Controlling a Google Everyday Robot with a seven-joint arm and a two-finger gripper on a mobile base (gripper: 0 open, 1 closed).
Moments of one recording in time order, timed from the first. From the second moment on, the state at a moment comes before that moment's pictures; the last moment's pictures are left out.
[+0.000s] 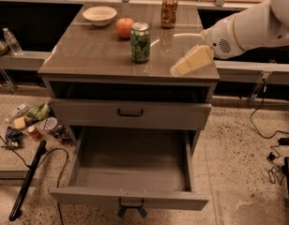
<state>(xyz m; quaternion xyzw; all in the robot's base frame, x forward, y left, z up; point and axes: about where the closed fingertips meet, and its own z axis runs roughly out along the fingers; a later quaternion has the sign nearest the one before) 0.617 -0.126 0.929 -0.44 0.78 0.16 0.41</state>
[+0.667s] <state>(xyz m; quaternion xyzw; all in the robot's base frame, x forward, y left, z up) 0.723 -0.074 0.924 -0.39 0.78 0.20 0.46</state>
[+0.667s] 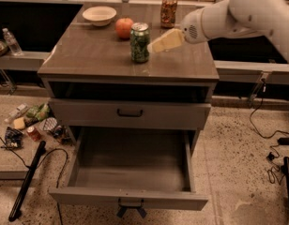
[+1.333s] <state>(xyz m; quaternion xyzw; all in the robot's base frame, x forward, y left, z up) 0.769 -0.024 0.913 -0.38 0.76 0.25 0.46</state>
